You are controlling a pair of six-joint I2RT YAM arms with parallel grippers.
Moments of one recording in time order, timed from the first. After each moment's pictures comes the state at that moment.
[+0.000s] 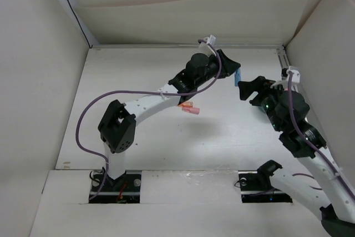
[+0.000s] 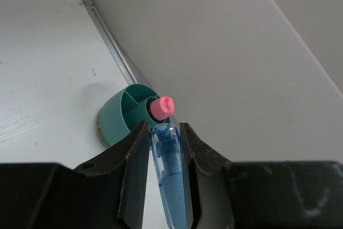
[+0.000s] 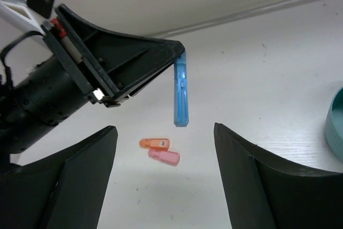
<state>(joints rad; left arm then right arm) -0.87 1.87 1.58 0.28 0.03 -0.87 0.55 0.68 0.97 -0.37 0.38 0.46</state>
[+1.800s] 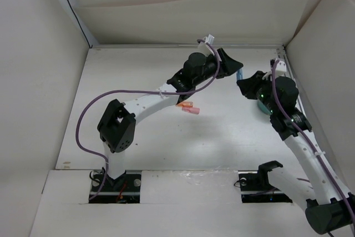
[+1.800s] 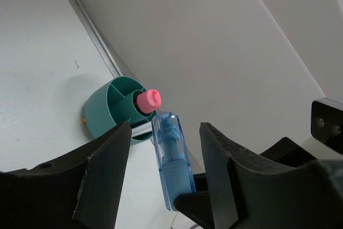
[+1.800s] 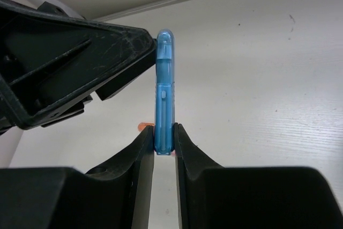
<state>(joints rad) -0.85 1.87 1.56 0.32 0.12 -0.93 0.27 0.86 0.90 -0.24 -0.06 0.47</state>
